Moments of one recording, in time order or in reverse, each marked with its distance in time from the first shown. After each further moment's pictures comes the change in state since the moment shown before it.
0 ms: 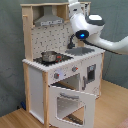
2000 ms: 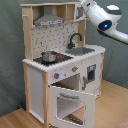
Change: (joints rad) arm 0.212 0.038 -0.217 -0.245 -0.070 0.371 -0.396
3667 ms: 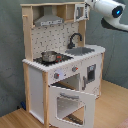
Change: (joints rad) arm 0.196 0.277 -0.072 -0.013 -0.003 0.176 -0.481
